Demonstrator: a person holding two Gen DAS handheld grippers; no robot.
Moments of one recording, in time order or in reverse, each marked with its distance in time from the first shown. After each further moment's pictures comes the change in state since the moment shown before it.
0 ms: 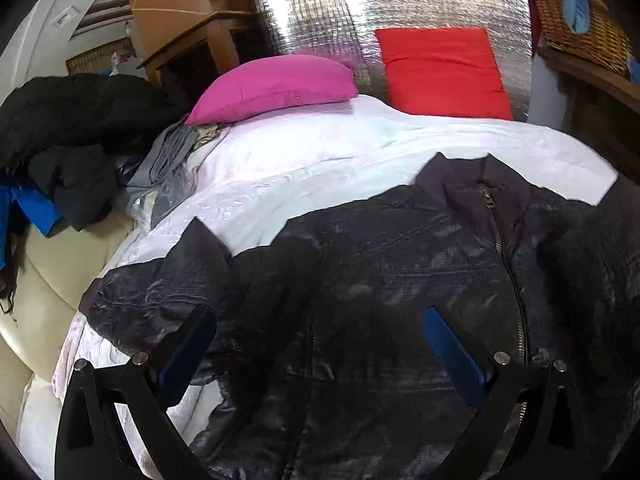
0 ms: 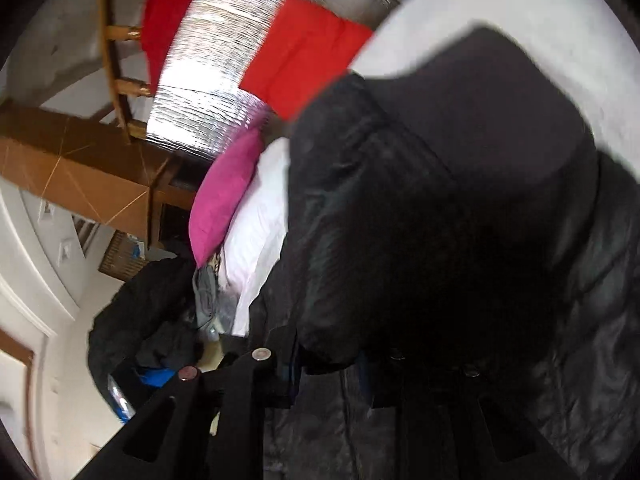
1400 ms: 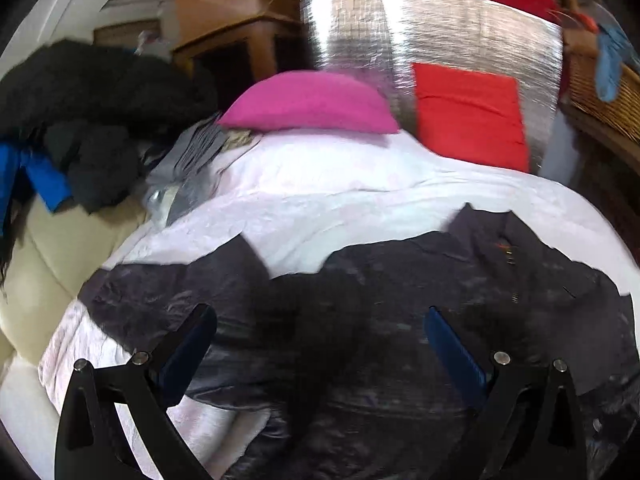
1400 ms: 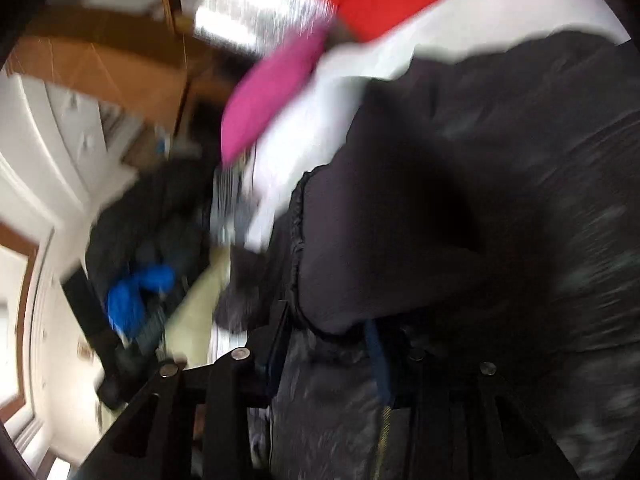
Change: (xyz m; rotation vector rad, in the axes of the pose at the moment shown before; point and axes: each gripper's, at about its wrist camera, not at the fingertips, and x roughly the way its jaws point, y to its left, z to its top) left arm -0.004 0.080 0.016 -0.183 -0.039 -0.036; right arm 0.068 0.046 -0.039 -0.314 0.361 0.047
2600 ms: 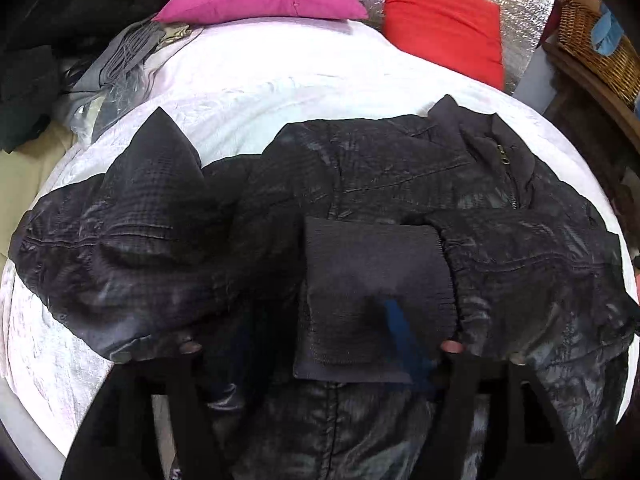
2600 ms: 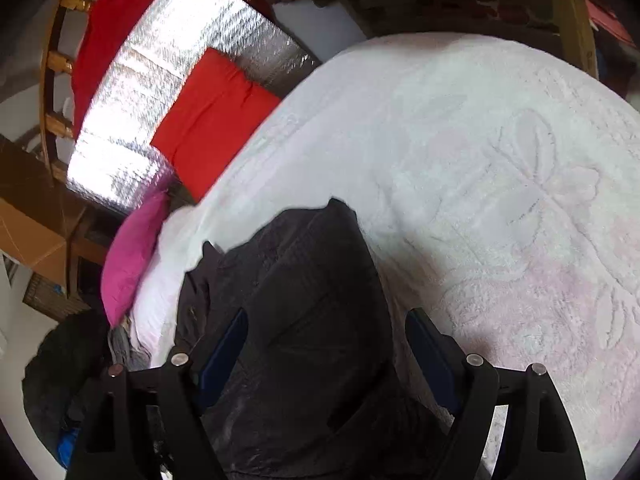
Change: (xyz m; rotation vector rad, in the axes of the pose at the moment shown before) left arm 0.064 -0.011 -0.044 0.049 0.332 -0.194; right arm -0.156 -0.138 0.039 0.324 -0.431 -0.459
